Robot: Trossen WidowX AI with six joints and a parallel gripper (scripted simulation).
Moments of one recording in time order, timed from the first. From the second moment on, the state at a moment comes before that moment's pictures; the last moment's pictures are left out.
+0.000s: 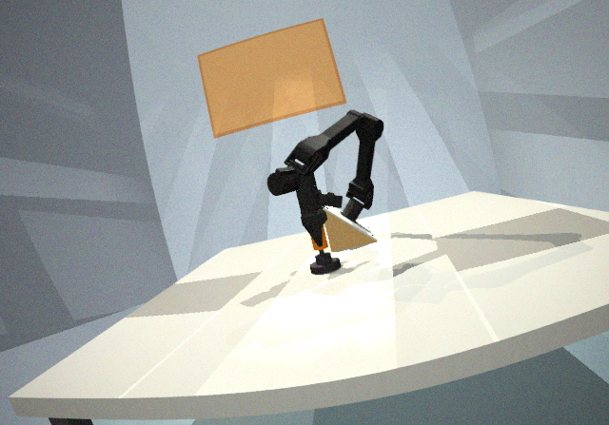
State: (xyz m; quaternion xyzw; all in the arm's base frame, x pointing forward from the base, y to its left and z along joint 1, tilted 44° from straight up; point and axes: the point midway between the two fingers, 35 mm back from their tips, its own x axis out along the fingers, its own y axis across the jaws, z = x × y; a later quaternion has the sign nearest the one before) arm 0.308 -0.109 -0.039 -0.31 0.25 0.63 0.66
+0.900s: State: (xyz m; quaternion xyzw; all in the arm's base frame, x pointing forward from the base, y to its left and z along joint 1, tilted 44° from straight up) arm 0.310 -0.110 -0.038 -0.38 0.18 0.65 0.63
